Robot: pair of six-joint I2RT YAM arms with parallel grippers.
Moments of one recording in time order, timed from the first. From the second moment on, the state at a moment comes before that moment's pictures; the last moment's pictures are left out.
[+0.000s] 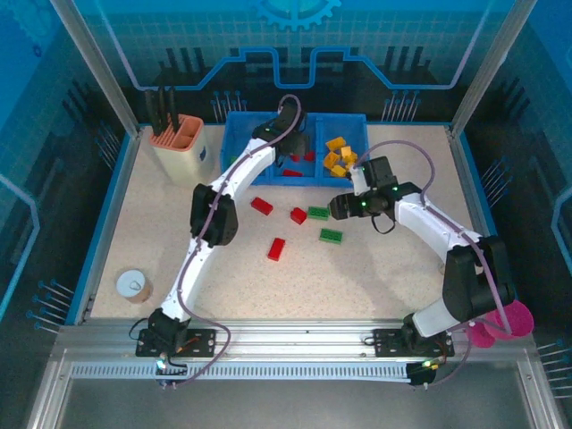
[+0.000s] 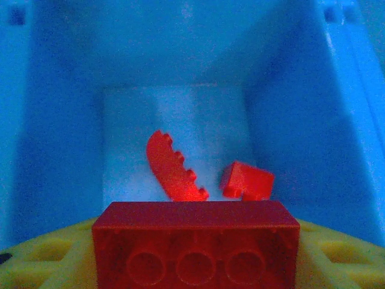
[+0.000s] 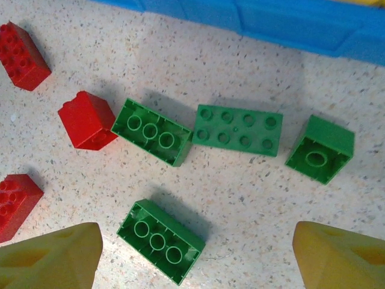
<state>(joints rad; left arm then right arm) -0.44 2.62 2.60 -0.80 -0.16 -0.37 0.31 1.51 1.04 -0.54 -0.19 0.13</state>
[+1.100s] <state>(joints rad) -0.47 2.15 2.20 -0.69 -0.10 -0.19 0.35 1.55 1.09 -0.52 -0.22 0.07</state>
